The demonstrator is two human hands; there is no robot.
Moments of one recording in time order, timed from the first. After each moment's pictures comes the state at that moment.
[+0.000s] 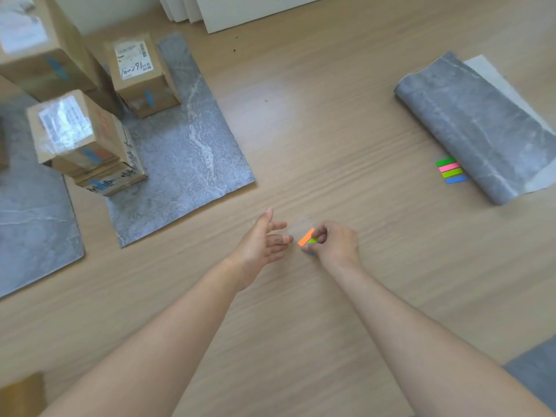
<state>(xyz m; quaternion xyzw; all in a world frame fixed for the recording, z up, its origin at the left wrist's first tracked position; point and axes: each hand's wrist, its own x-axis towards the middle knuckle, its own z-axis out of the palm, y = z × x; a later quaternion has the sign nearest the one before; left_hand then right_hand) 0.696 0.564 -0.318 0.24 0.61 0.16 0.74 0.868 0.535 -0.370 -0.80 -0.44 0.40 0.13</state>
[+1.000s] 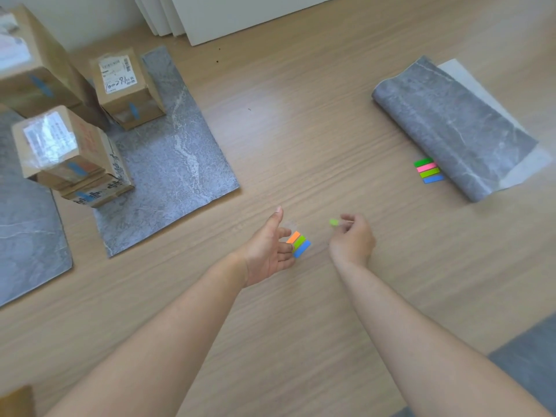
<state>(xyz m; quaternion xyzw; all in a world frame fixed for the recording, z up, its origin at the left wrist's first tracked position) 0.743 0.567 -0.295 0.15 0.57 0.10 0.80 0.907 0.532 -0.363 -0.87 -0.28 0.27 0.30</state>
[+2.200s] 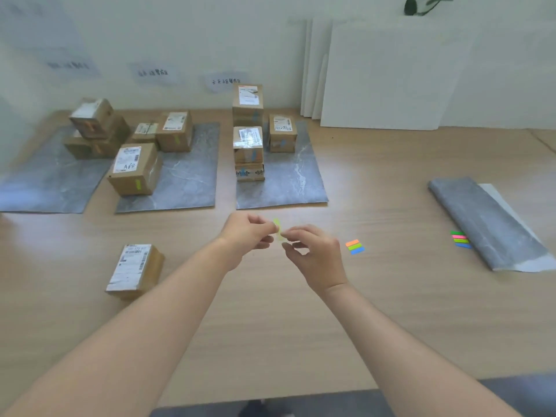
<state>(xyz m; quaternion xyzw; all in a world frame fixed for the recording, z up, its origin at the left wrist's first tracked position) 0.534 0.347 -0.124 0.35 0.67 0.38 0.53 0.708 0.351 -0.182 -0.42 -0.76 0.23 0.44</state>
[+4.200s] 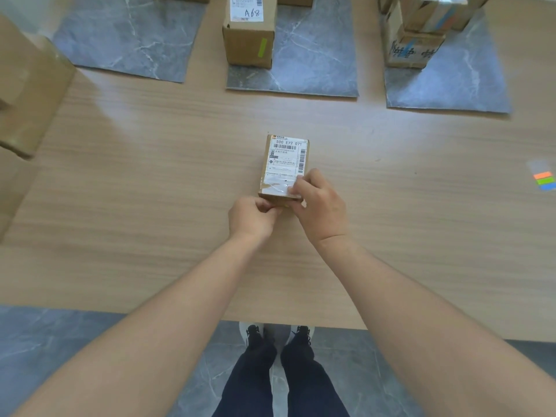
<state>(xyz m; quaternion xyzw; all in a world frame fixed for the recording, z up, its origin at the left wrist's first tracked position) 0.207 0.182 -0.348 0.26 0.82 0.31 0.41 0.338 0.241 -0.348 -0.49 -0.82 0.18 0.24</state>
